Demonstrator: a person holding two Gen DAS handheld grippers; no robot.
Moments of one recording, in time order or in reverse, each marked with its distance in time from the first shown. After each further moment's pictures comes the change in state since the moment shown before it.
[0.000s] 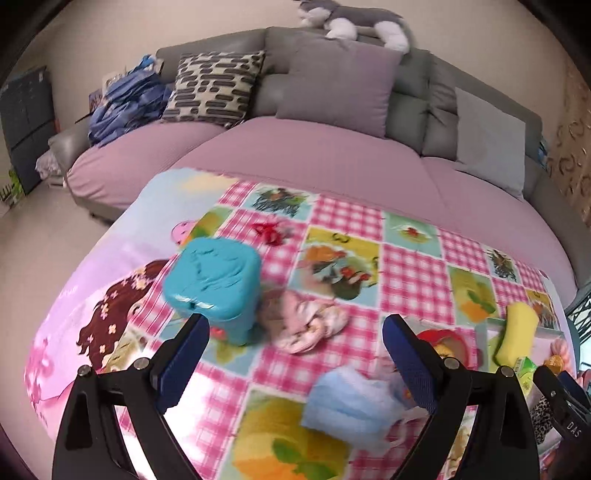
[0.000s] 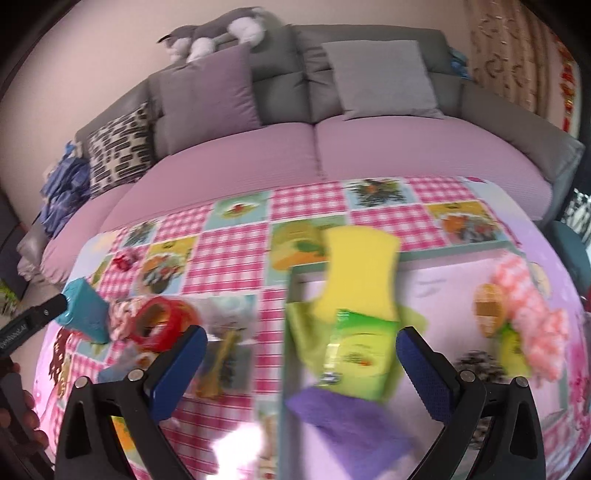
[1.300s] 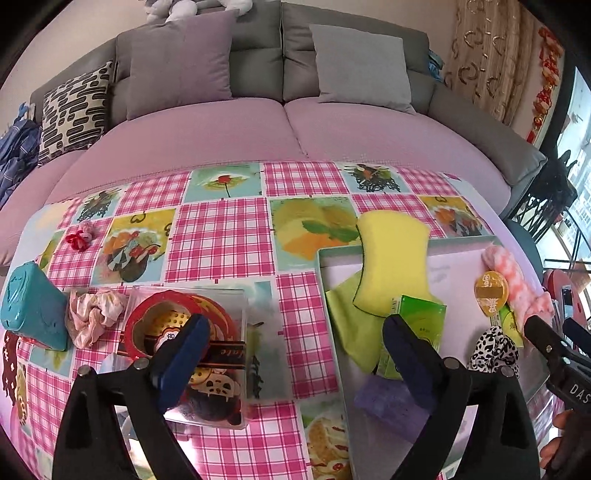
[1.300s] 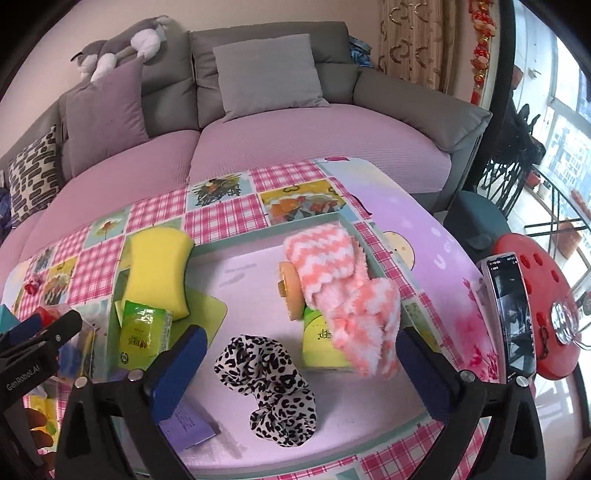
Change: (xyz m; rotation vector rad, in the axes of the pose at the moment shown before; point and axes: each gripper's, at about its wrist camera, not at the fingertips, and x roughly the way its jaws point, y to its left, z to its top) left arm 0.023 -0.194 -0.051 0.335 0.105 -0.269; right arm -0.040 -0.141 -0.016 0.152 0.008 -0.332
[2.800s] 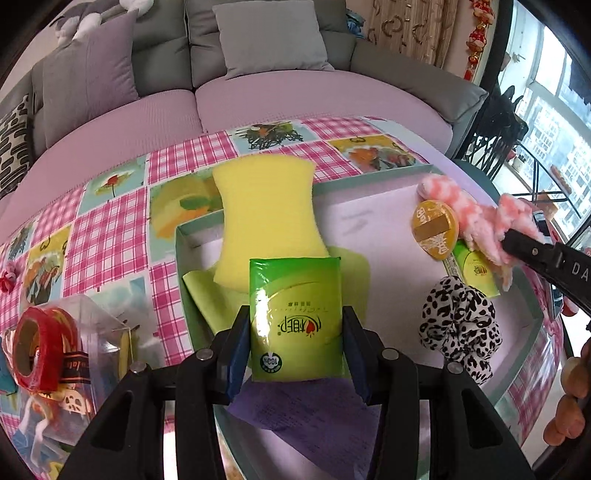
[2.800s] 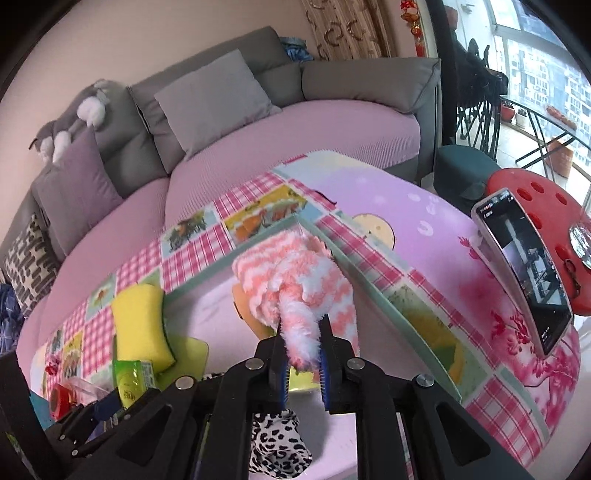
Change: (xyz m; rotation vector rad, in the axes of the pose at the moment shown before) left arm 0.039 -0.084 -0.021 0.224 0.079 -0.165; right arm 0.022 -0.052 -0.006 0.303 -0.032 0.066
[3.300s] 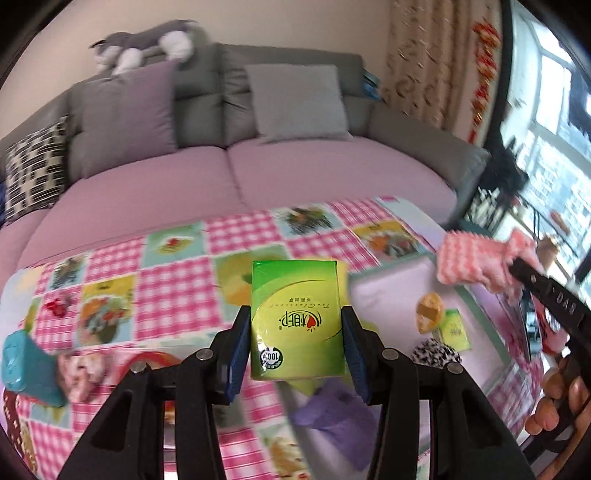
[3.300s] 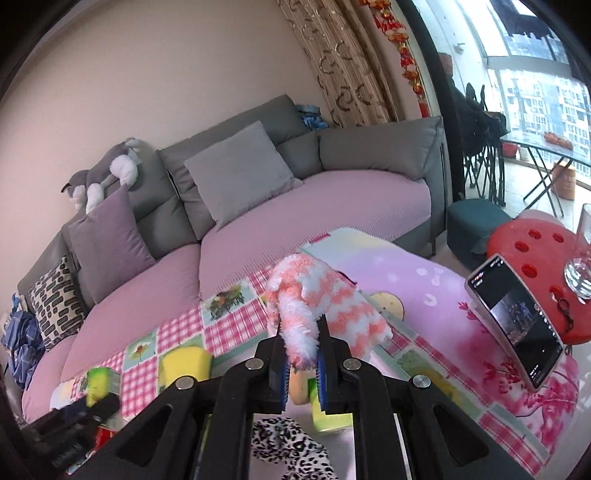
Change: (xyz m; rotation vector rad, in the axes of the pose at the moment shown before) left arm -0.091 0.036 0.021 -0.050 -0.219 0.038; right arm -0.055 0.009 0.017 0.022 -0.270 0.101
